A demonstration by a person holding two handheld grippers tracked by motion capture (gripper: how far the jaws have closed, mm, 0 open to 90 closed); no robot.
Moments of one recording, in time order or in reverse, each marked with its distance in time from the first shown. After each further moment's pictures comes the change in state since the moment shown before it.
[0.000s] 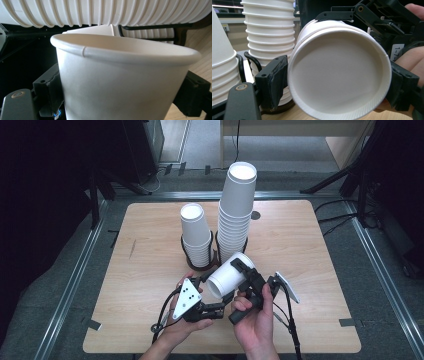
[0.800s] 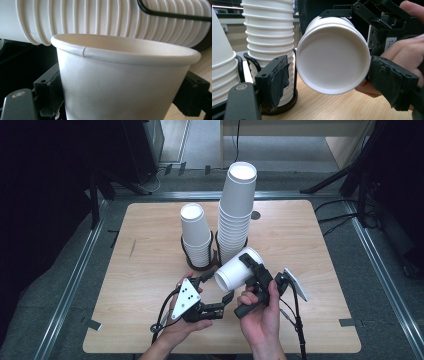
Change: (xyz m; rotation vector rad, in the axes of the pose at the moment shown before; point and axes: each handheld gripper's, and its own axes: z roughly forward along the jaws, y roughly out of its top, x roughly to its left) left arm 0.000 0.001 -0.002 -0.011 -0.010 -0.009; right arm 0.009 0.014 -0.006 -0.089 -0.011 -0.055
